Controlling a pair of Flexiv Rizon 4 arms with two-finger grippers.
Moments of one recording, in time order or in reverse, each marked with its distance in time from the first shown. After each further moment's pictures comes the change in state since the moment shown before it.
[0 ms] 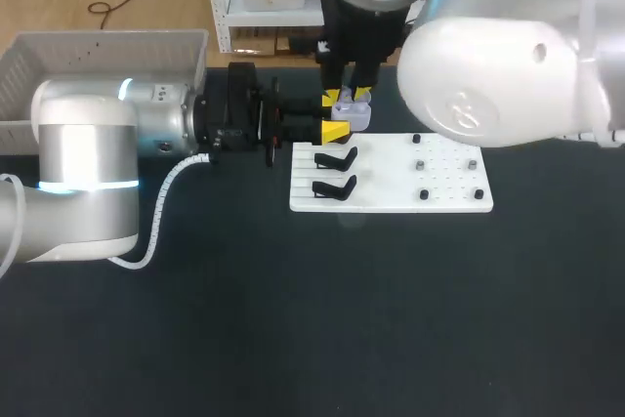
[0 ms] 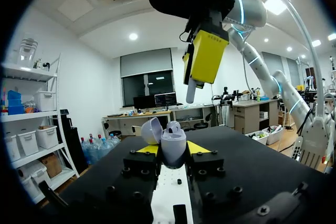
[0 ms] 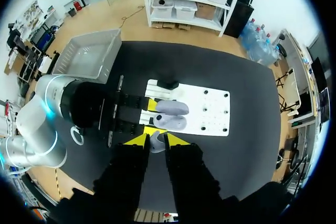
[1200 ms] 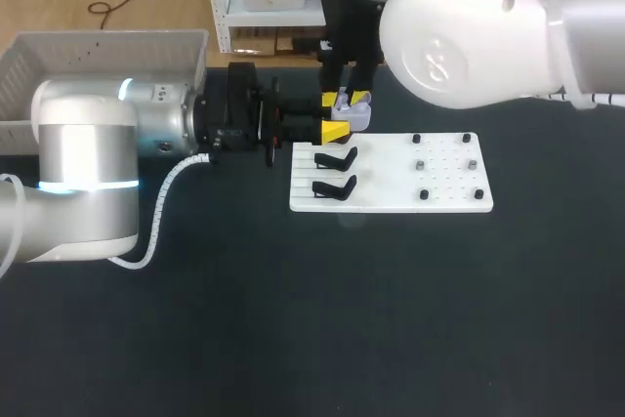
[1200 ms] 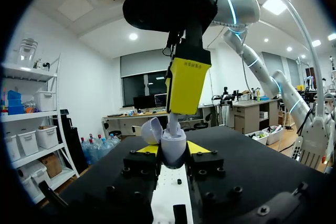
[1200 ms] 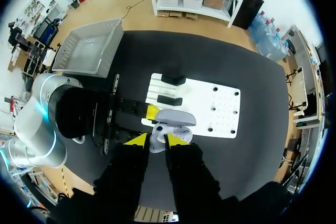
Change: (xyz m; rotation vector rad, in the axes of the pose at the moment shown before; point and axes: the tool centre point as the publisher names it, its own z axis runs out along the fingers) left arm 0.000 0.000 0.000 0.000 0.000 0.000; right arm -0.009 -0.001 0.026 -0.068 0.105 -0.012
